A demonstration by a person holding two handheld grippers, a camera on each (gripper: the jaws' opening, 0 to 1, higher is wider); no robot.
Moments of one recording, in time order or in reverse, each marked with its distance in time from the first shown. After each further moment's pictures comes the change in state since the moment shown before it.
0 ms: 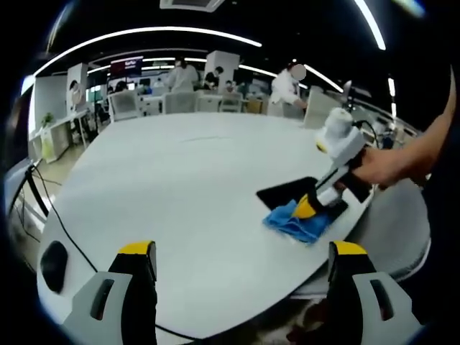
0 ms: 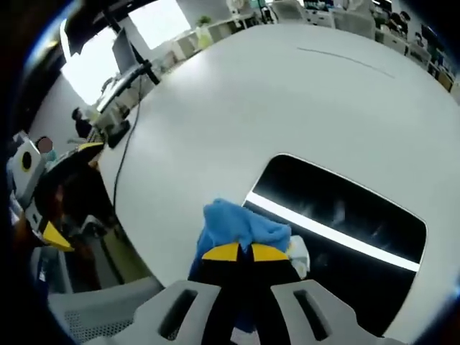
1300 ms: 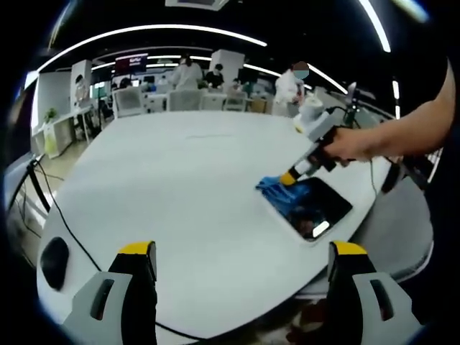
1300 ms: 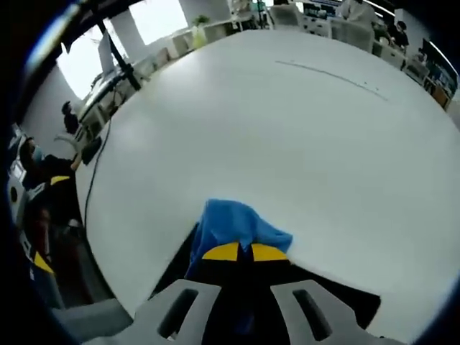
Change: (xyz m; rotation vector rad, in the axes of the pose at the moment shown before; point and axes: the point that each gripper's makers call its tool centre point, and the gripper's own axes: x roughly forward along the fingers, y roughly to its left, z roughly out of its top) left arm 0.000 0.008 0.000 -0.018 0.001 0.019; right arm 0.008 -0.076 0.054 -0.004 -0.001 -0.081
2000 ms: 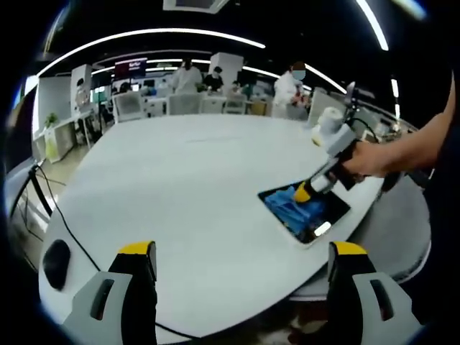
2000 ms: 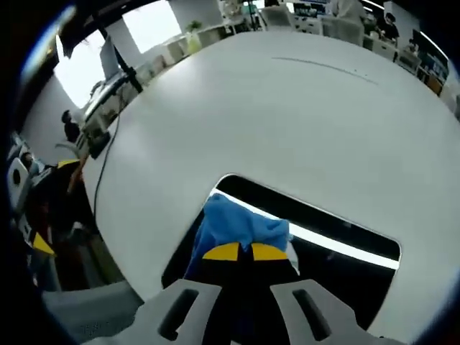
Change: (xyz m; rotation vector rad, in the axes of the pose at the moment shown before) left arm -0.001 -0.014 0.000 0.025 -0.008 0.000; right arm -0.020 0.035 -0.054 0.020 -0.017 0.019
